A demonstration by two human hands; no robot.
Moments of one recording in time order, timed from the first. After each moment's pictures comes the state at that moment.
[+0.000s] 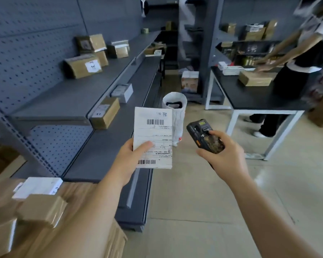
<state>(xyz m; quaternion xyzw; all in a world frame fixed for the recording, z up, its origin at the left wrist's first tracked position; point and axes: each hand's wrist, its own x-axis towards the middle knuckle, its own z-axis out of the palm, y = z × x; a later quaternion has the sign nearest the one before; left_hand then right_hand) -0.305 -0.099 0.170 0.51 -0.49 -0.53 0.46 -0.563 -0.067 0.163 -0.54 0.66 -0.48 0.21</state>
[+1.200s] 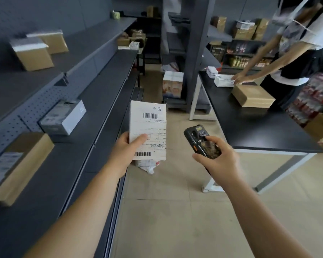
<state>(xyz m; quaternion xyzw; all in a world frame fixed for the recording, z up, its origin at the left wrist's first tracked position) -0.483 -0.638 0.138 0.51 -0.46 -0.55 0.47 -0.741 -0.569 0.133 -0.52 0.69 -0.45 0.22</state>
